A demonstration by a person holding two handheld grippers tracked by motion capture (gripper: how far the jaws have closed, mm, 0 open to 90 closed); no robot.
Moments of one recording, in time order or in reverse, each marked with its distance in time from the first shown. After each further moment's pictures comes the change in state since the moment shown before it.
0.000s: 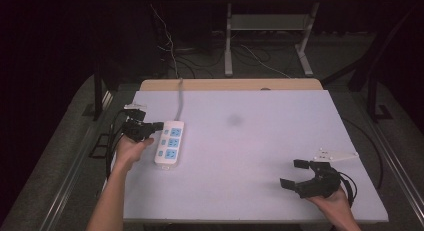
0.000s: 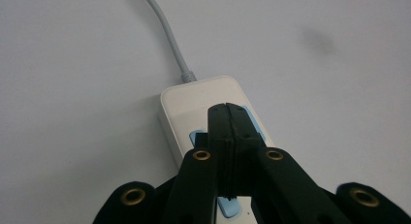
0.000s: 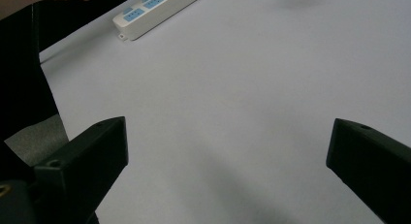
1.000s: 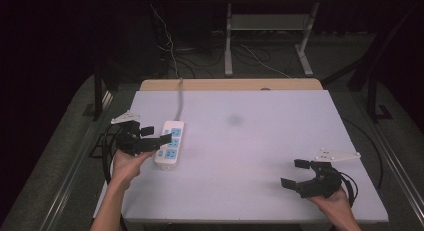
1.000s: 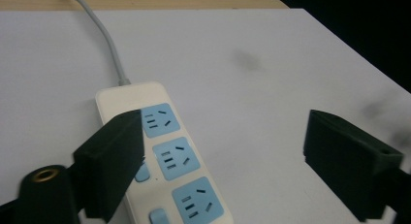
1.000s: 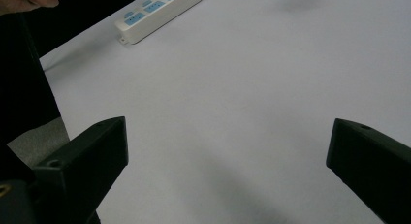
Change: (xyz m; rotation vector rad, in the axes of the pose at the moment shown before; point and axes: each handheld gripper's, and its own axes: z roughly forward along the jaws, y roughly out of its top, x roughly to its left) left arm -0.047 -0.022 -0.048 -0.136 -0.110 -0.007; right arm -0.001 0.000 -0.002 -0.013 0.003 0.007
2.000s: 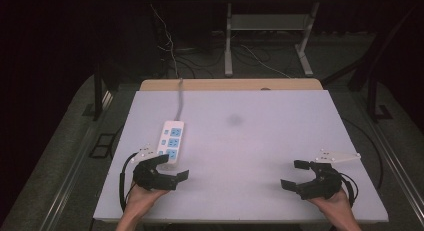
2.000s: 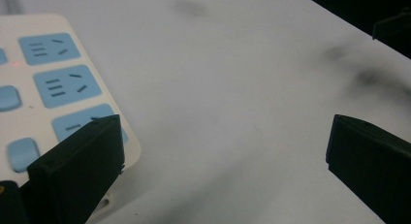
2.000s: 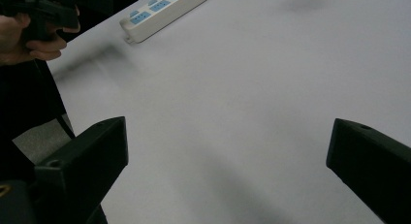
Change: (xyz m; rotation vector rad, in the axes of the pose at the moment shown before) left arm -0.047 -0.076 0.015 0.034 -0.102 0.104; right arm 0.003 -0.001 -0.001 0.003 0.012 -0.010
